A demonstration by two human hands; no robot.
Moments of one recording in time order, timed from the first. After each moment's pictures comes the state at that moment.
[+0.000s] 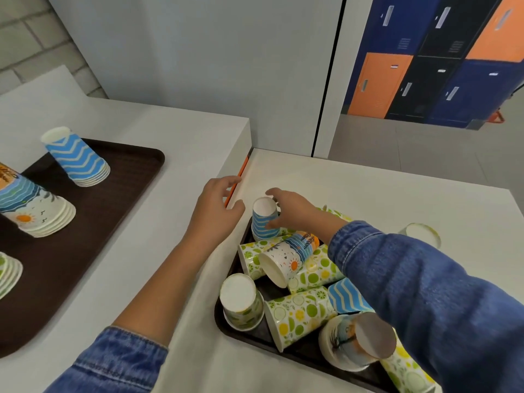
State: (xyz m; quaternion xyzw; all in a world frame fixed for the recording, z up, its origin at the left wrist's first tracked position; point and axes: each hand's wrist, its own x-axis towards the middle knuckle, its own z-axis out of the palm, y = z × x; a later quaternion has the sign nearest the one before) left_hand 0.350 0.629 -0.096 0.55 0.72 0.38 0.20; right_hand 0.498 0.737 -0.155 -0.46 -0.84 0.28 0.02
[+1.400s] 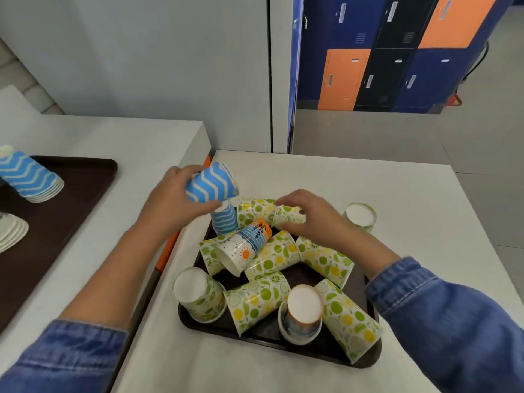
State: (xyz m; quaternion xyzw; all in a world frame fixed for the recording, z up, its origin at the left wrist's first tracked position) left_hand 0.387 0.633 -0.061 0.63 0.73 0.22 0.13; right_hand 0.647 0.673 -0.115 -0.45 -0.82 0.30 0.19
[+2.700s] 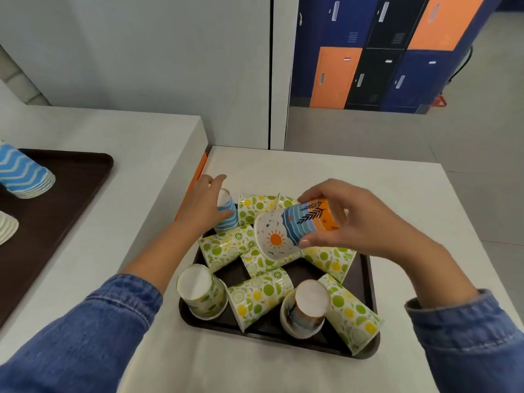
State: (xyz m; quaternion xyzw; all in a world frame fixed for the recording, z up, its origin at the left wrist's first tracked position) left_hand 0.387 0.671 -0.134 0.69 0.71 0.12 0.11; right_hand 0.672 0.621 -0.028 -0.45 -0.83 0.30 0.18
